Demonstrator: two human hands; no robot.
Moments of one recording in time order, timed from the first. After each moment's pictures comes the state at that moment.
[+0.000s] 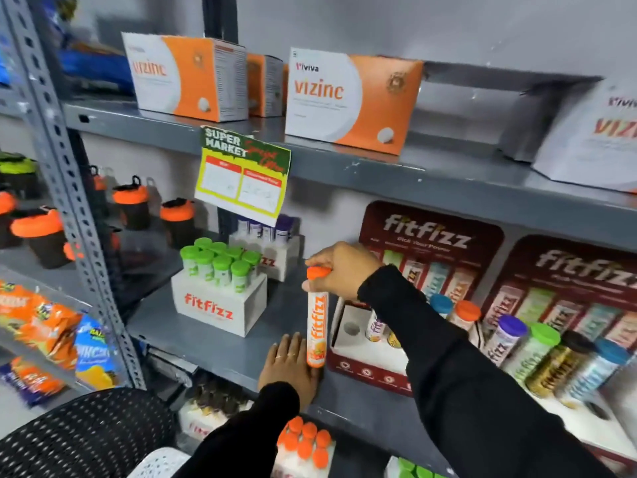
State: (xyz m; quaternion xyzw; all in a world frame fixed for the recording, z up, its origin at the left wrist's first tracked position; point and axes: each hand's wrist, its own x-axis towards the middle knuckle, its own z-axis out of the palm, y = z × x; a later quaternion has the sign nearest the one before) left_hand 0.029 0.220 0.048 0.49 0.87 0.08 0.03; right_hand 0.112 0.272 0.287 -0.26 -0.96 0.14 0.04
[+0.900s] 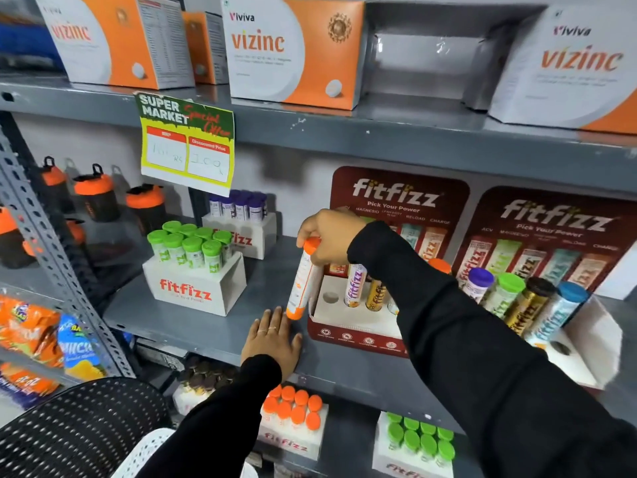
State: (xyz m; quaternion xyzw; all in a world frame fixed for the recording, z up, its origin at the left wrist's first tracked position) left_hand 0.029 0.219 0.044 0.49 0.87 0.06 0.02; right_hand 0.134 0.293 0.288 -0.24 -0.96 0.12 0.05
